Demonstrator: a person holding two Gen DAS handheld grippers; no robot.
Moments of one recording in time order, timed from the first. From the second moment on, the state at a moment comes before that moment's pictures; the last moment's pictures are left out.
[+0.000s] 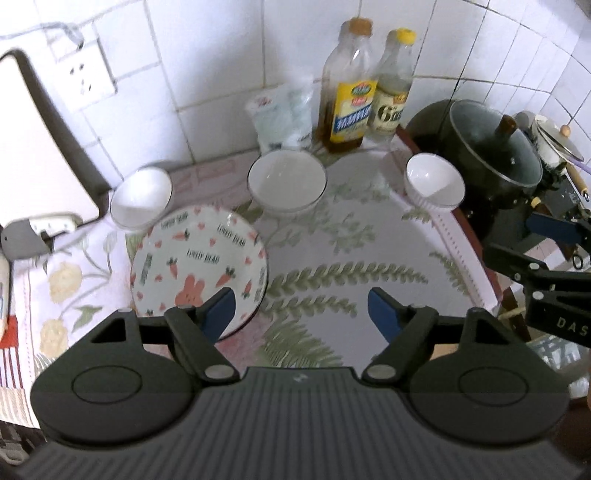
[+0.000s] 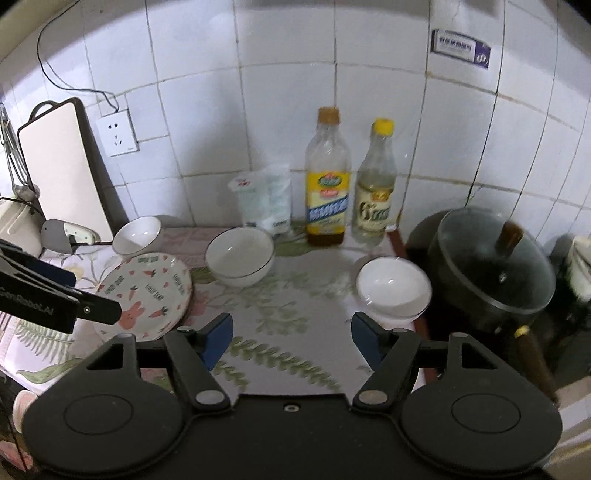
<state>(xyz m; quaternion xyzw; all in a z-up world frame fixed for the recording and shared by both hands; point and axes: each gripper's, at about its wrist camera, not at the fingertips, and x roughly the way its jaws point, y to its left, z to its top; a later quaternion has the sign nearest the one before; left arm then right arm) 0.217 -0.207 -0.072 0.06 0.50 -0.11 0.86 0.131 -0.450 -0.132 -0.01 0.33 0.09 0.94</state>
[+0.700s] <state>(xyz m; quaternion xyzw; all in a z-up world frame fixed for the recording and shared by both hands) 0.291 -0.336 -0.103 -0.01 0.46 -0.13 0.88 0.222 -0.541 -0.257 0.07 0.30 0.07 0.95</state>
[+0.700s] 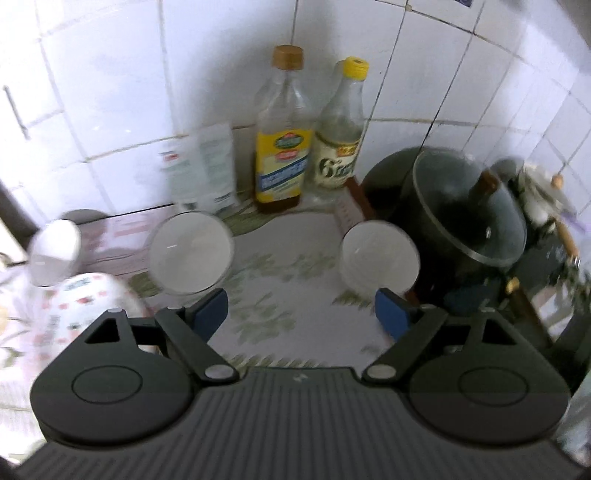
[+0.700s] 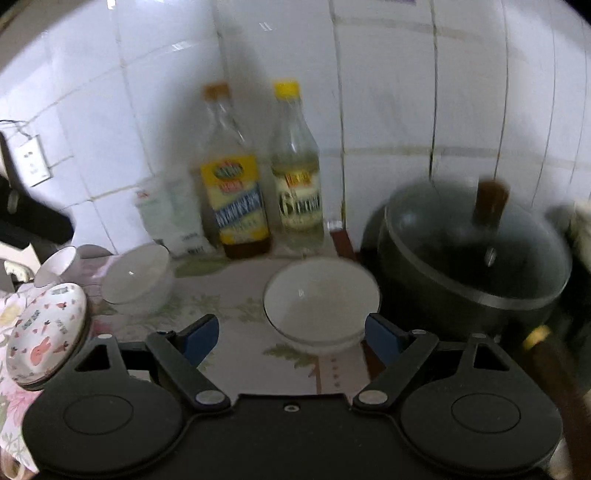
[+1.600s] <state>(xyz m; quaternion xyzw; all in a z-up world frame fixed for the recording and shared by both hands) 0.376 -0.406 -0.255 -0.09 0.52 -0.15 0.83 0.301 -0.544 -0.344 -0.01 0.31 0.07 0.95</state>
